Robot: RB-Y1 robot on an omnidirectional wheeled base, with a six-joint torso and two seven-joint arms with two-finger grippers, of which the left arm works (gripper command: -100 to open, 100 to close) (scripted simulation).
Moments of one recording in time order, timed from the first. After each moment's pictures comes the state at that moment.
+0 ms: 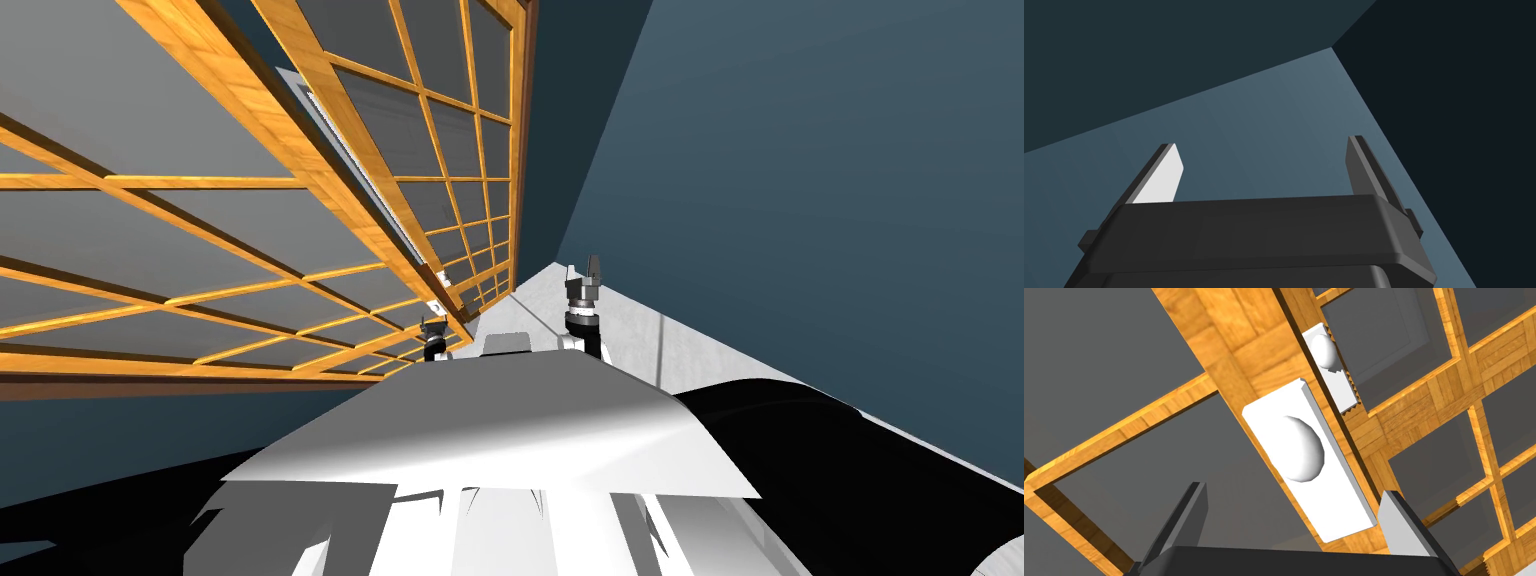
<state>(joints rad) -0.07 0.13 0.25 -0.60 0.19 -0.88 1.02</state>
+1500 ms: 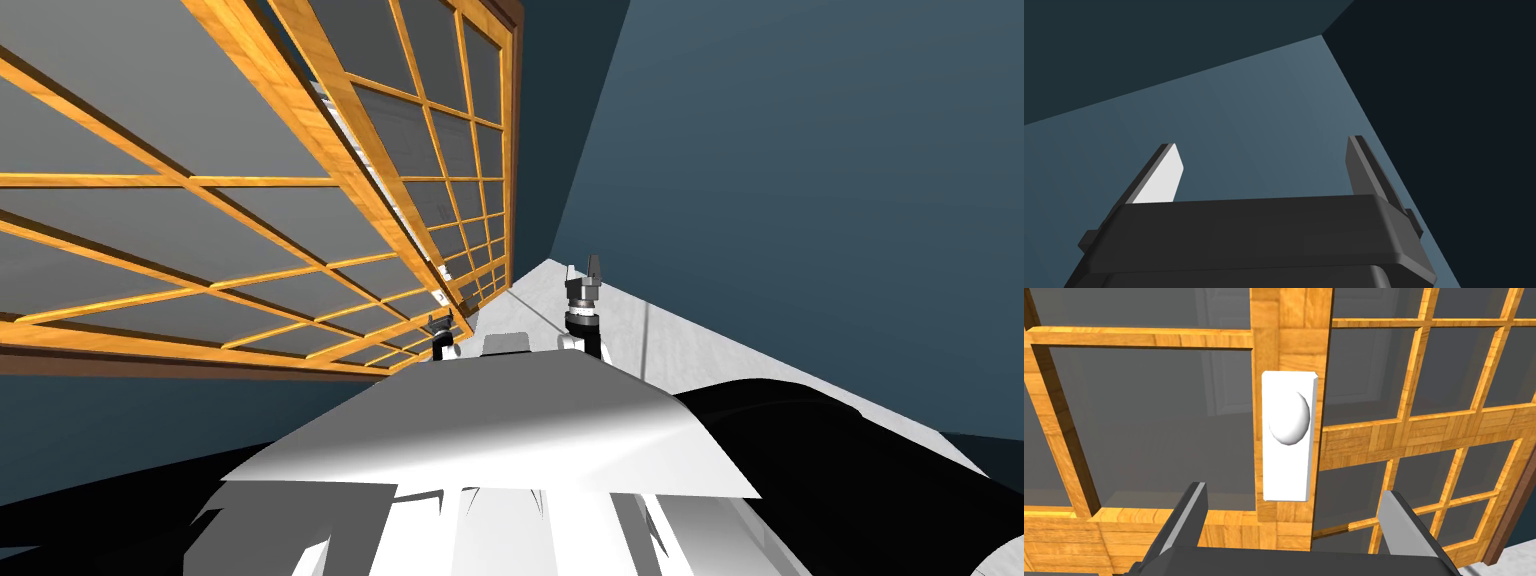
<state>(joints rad) -0.13 0.09 0.21 -0.60 0.32 -0.84 1.39</state>
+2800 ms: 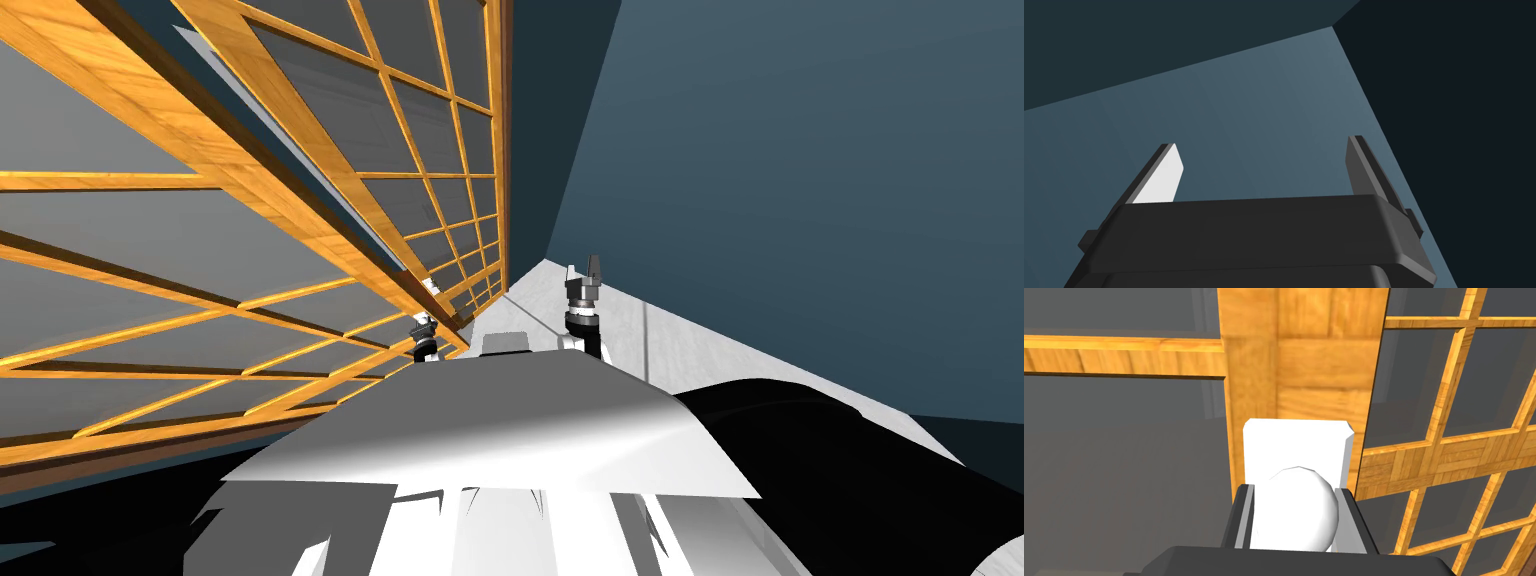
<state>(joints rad) -0.08 0.21 0.23 -0.55 0.34 -0.88 1.52</state>
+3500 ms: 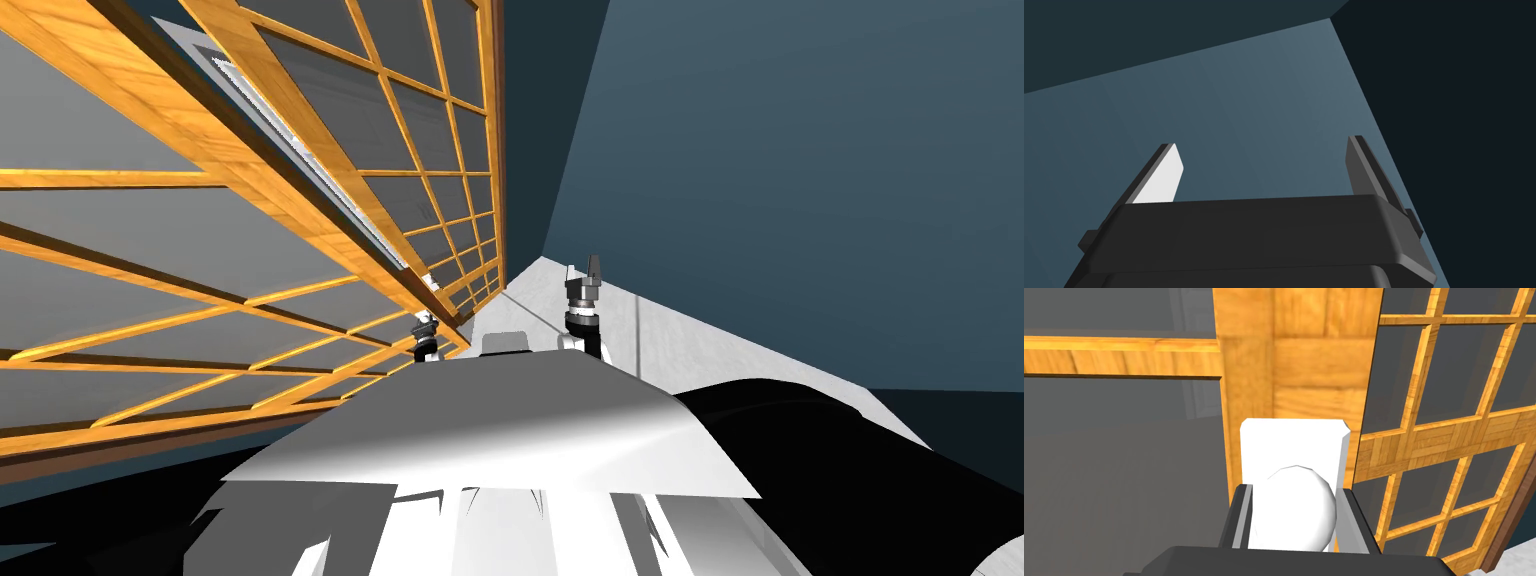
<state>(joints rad) -0.10 0.23 0.20 -0.53 0.32 -0.89 1.56</state>
